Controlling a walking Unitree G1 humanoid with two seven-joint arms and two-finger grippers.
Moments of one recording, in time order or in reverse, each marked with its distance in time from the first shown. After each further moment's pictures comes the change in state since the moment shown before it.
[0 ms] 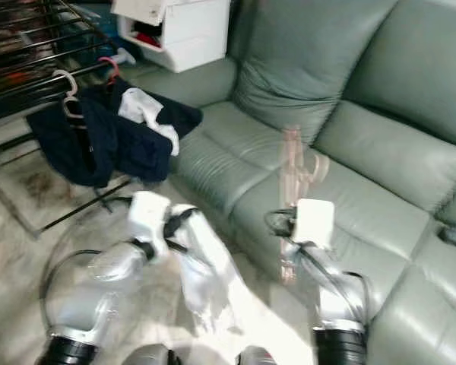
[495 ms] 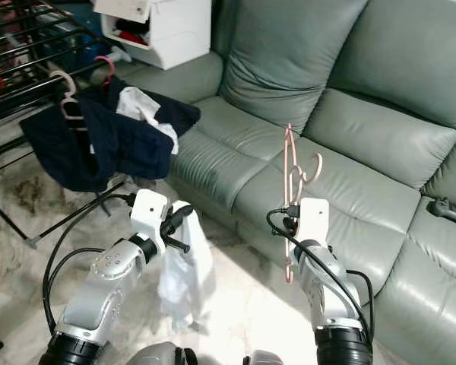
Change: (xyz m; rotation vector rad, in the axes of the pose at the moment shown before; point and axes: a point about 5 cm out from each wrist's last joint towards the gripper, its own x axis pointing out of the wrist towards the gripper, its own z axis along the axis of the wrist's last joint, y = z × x) left arm 0.004 -0.002 0.004 0.061 -0.008 0.036; right arm -0.001 -0.009 -0.001 -0.003 0.004 -0.027
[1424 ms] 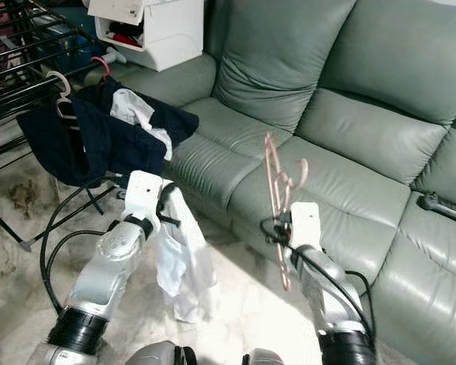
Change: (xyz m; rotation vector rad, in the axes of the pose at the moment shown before) left arm 0.020 0.031 0.013 0.102 -0.030 0.306; right arm -0.004 0.002 -0.011 -0.097 0.079 0.121
